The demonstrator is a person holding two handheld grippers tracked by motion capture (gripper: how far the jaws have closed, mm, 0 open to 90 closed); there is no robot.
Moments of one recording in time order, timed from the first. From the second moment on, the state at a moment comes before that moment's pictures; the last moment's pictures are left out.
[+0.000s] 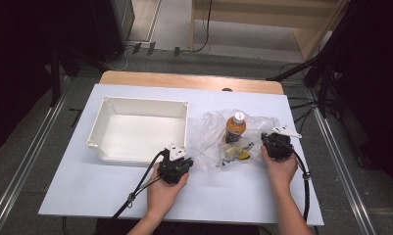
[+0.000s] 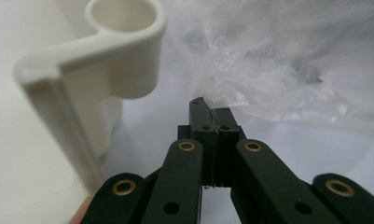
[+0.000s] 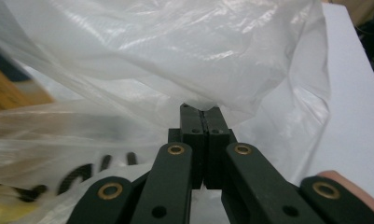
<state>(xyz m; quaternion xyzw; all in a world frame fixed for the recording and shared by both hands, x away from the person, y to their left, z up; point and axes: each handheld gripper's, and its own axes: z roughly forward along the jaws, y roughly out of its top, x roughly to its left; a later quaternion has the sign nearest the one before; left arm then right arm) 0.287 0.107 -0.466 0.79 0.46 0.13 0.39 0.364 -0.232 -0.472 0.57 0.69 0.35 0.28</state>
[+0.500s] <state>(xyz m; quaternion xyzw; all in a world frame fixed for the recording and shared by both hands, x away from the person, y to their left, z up) 0.270 0.116 -0.461 0.79 0.41 0.14 0.44 0.357 -0.248 -0.473 0.56 0.69 0.37 0.28</state>
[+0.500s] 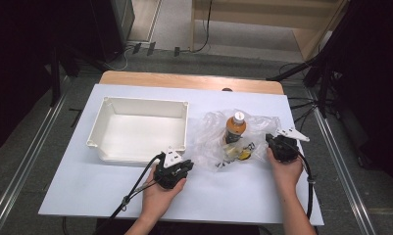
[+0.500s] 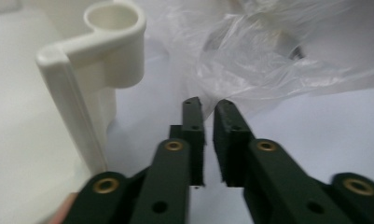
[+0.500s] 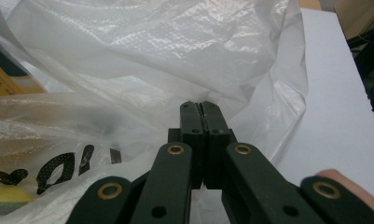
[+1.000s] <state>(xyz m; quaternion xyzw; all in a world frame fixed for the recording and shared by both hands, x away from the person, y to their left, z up) 0.258 0.105 -0.425 0.75 0.37 0.14 0.54 0.354 -0.238 -0.470 0.53 0.69 0.39 0.29</state>
